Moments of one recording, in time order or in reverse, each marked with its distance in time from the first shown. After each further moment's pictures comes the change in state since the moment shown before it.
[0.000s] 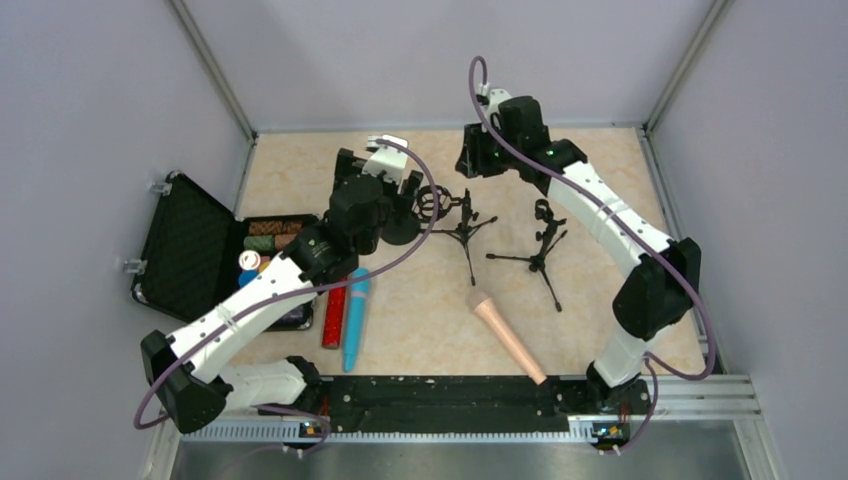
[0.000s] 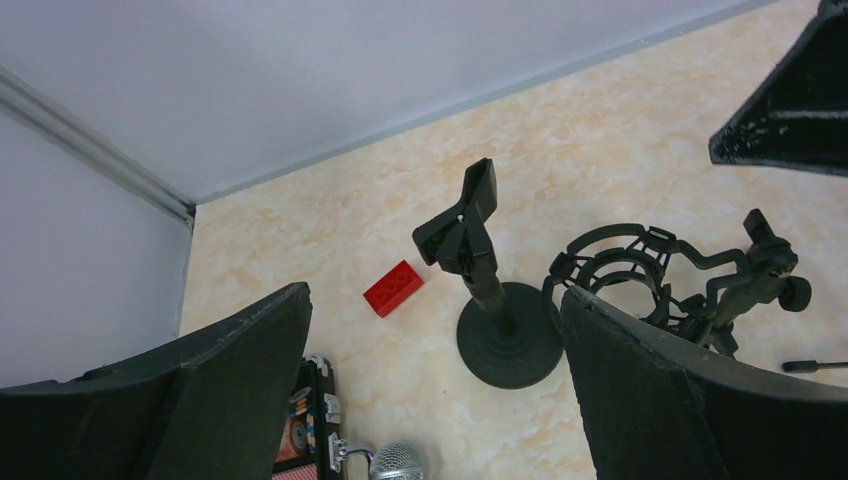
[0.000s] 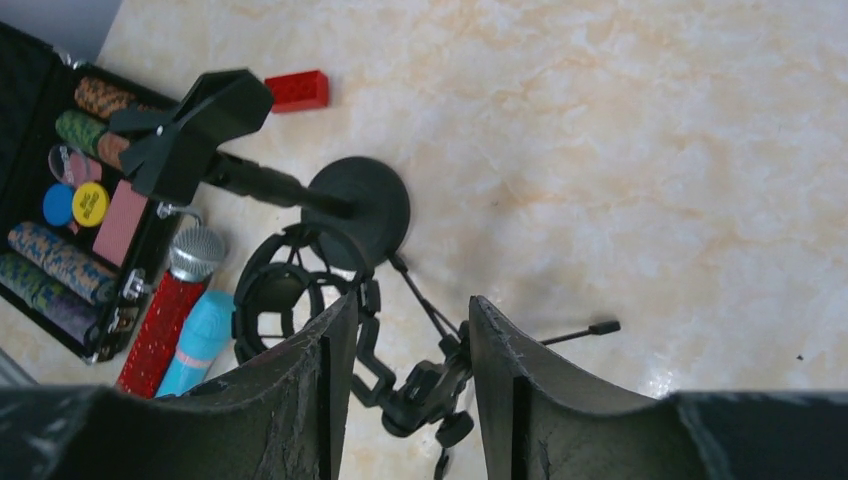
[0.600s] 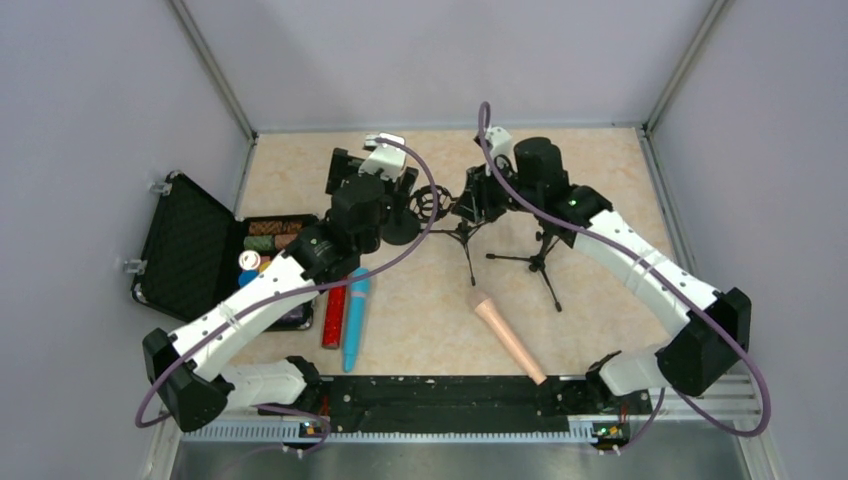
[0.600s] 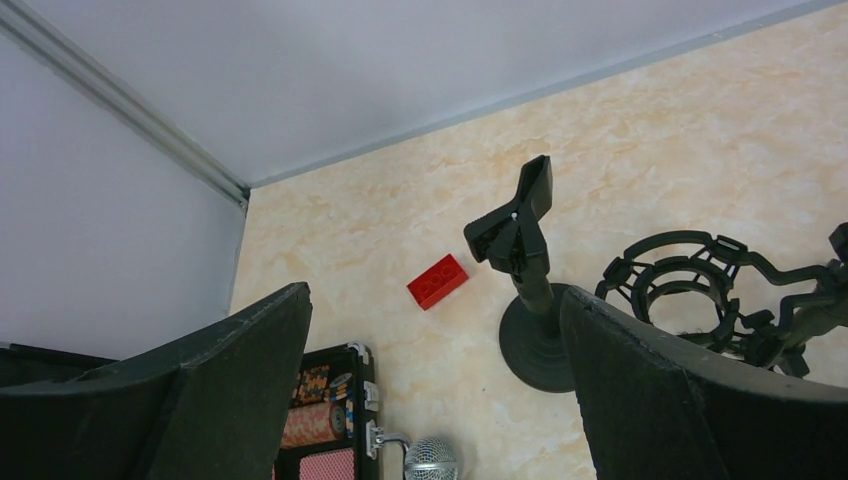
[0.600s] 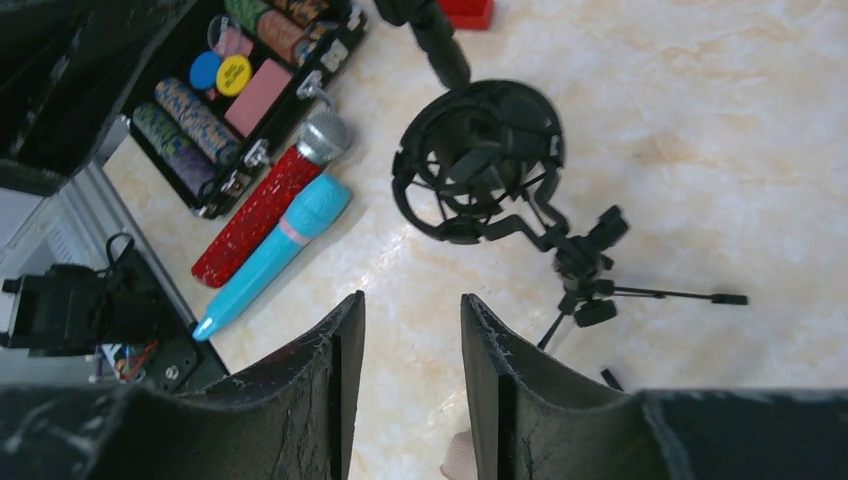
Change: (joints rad) left arm 0.000 0.003 0.000 0.015 -0.106 0.042; right arm 0.079 -0.338 -0.367 0.101 -0.181 -0.050
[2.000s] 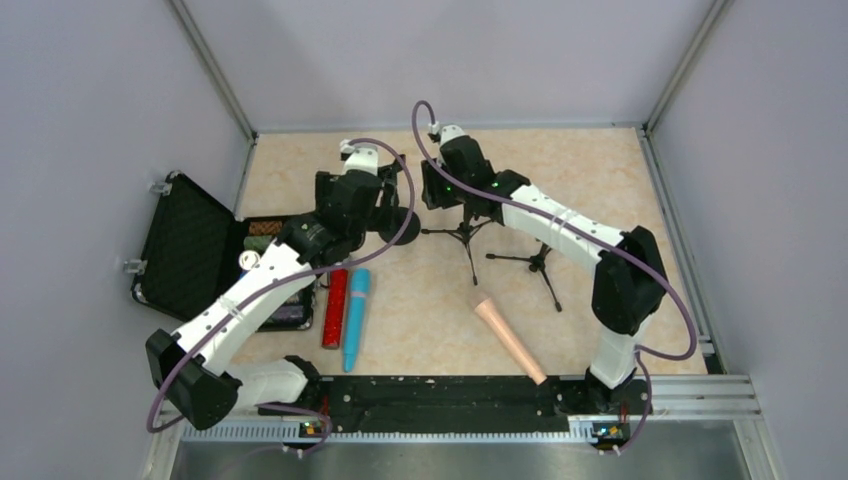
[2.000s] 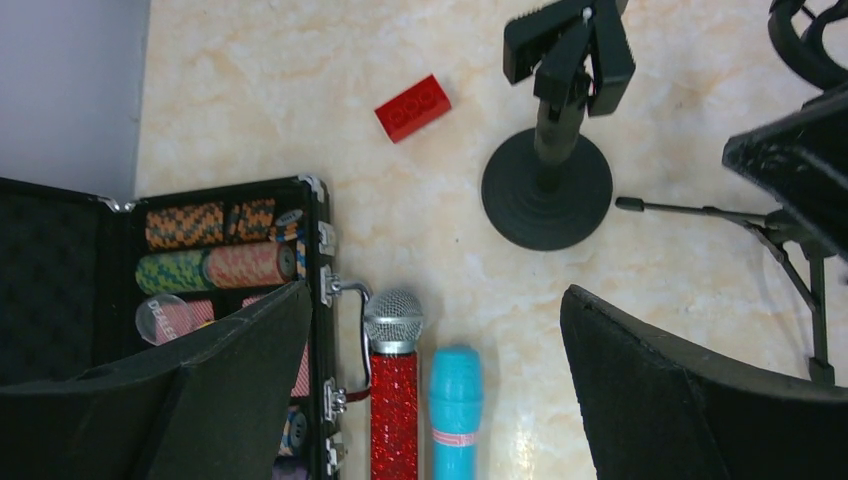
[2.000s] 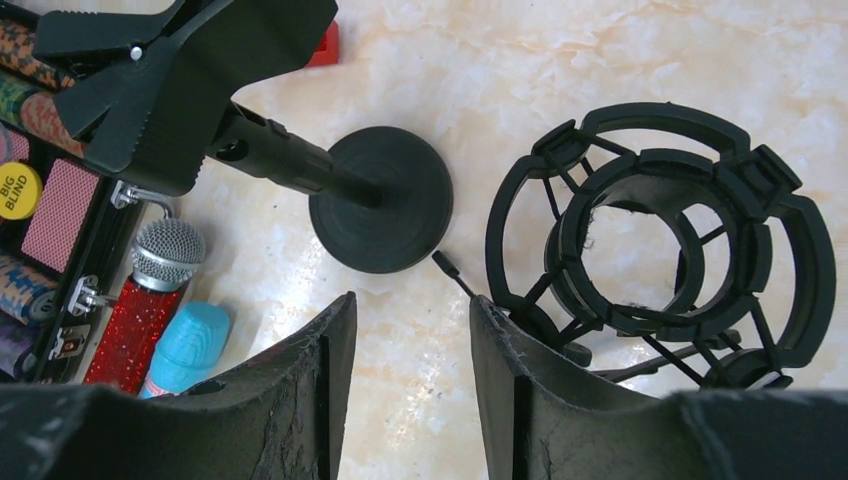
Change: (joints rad) left arm 0.139 0.051 0.067 -0.441 0.116 -0.384; right arm 0.146 0.439 0.265 0.028 0.415 0.109
